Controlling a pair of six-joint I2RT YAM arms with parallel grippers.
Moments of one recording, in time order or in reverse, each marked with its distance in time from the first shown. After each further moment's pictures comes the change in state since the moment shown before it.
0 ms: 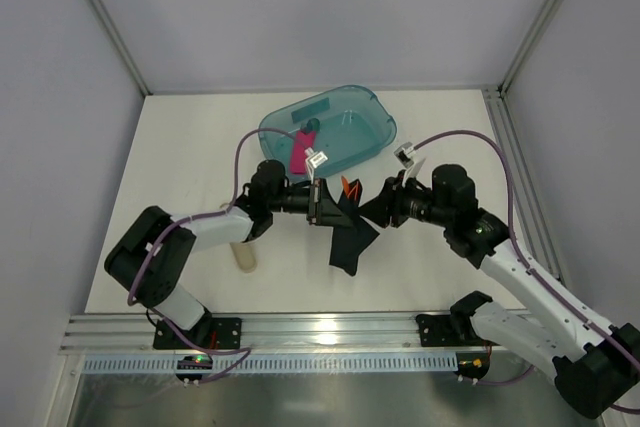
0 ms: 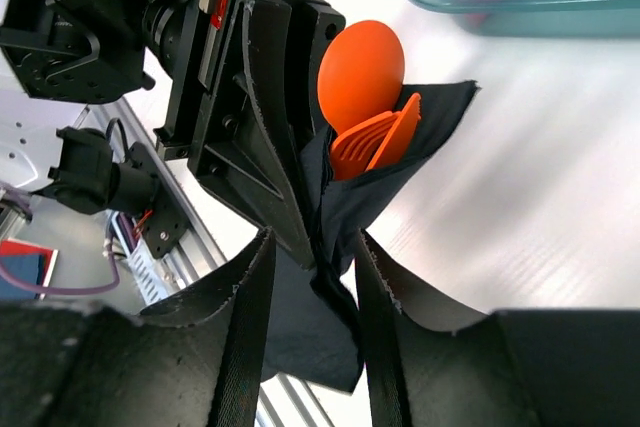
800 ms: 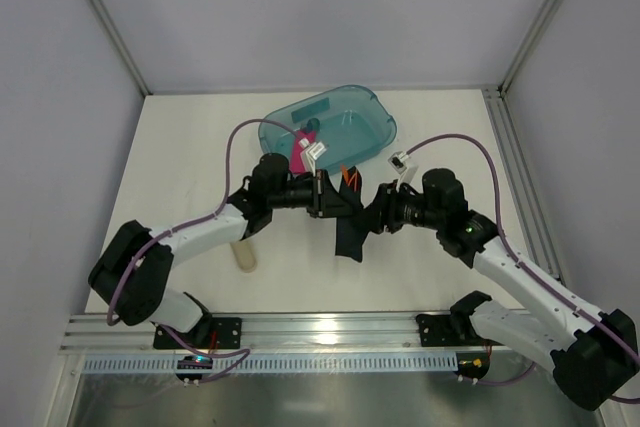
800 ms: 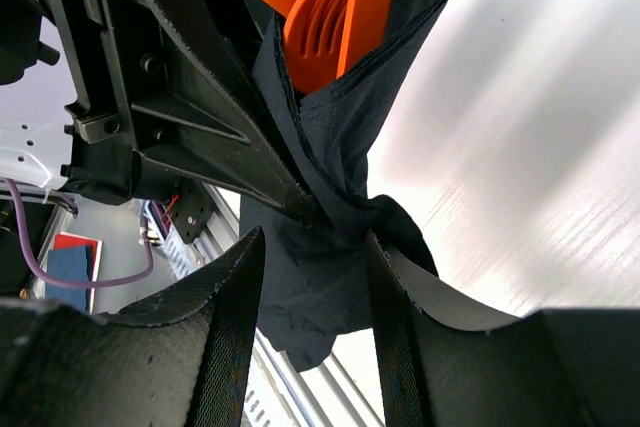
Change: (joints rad) left arm -0.038 -0.121 0.089 -0.302 -0.234 0.121; right arm 0.014 0.041 -0.054 0.019 -0.023 0.116
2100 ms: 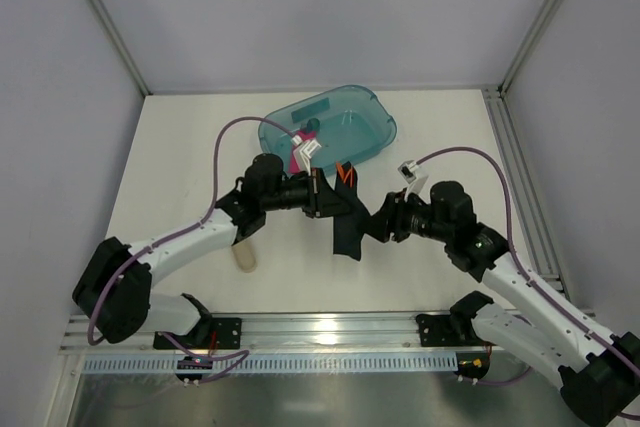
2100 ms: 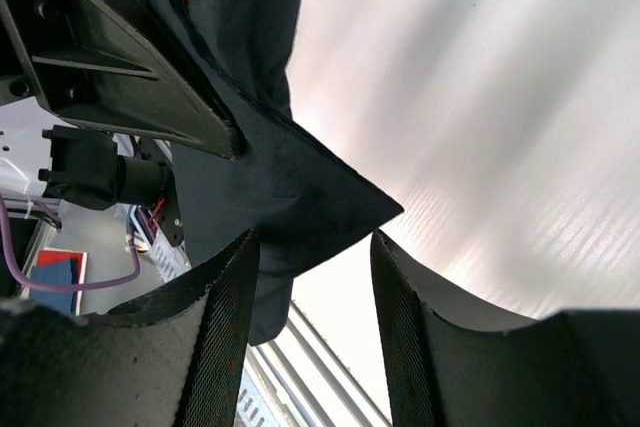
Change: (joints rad) left arm -0.026 -0.105 0.010 -0.108 -0.101 0.030; right arm 0.014 -0.121 -0.063 -0.046 0.077 0.011
